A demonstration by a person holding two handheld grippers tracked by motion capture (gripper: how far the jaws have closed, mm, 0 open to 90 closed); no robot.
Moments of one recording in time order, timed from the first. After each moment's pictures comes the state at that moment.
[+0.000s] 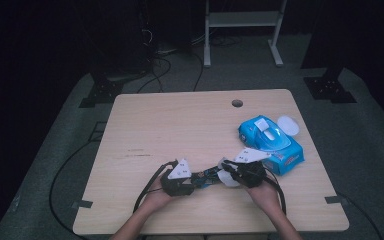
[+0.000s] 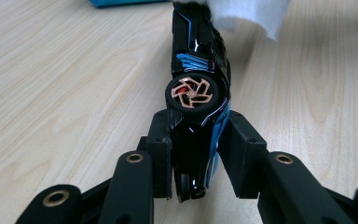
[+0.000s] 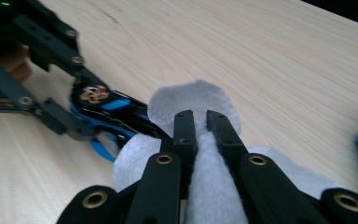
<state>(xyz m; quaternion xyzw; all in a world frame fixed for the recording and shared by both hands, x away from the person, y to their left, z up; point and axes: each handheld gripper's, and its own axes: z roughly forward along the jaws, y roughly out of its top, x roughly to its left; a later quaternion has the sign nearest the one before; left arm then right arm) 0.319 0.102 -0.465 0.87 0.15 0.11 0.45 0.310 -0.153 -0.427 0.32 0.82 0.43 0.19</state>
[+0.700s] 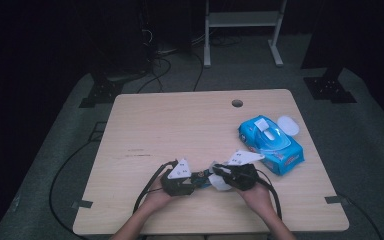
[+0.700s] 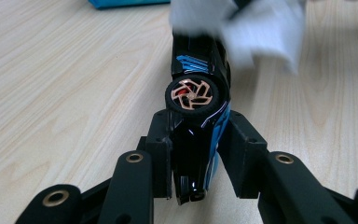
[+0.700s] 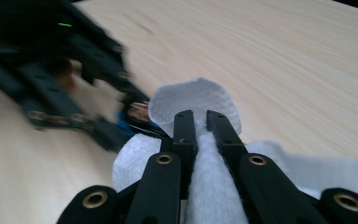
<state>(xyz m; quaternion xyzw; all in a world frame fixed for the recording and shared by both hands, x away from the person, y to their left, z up) 0.319 0.102 -0.466 0.87 0.16 0.10 0.46 0.306 -0.134 -0.430 0.30 0.82 0.46 0.15</state>
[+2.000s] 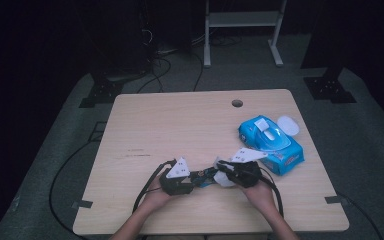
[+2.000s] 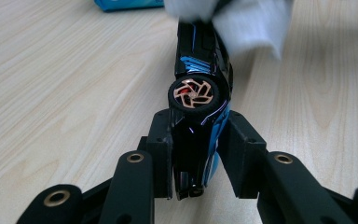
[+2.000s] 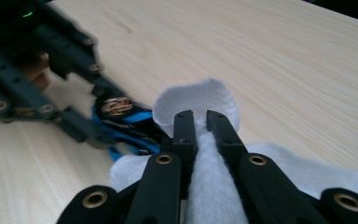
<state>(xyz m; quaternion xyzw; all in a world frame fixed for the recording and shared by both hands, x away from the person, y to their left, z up) 0.321 0.105 -0.464 0.87 0.16 0.11 0.46 0.312 -0.143 -0.430 0.31 0.82 0.45 0.17</state>
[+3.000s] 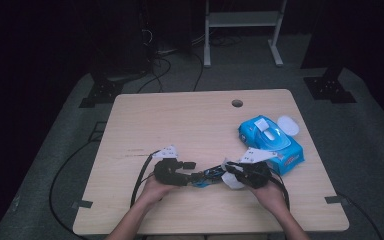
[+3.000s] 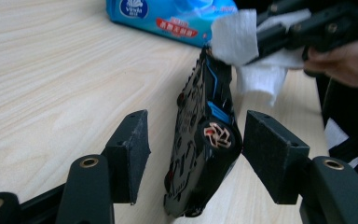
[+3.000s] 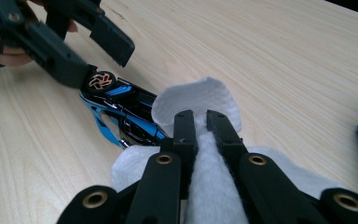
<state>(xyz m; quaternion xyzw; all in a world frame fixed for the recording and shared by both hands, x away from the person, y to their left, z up) 0.347 0.127 -0.451 0.80 0.27 -0.03 0.54 0.309 -0.168 -0.427 0.31 0.83 0.44 0.17</state>
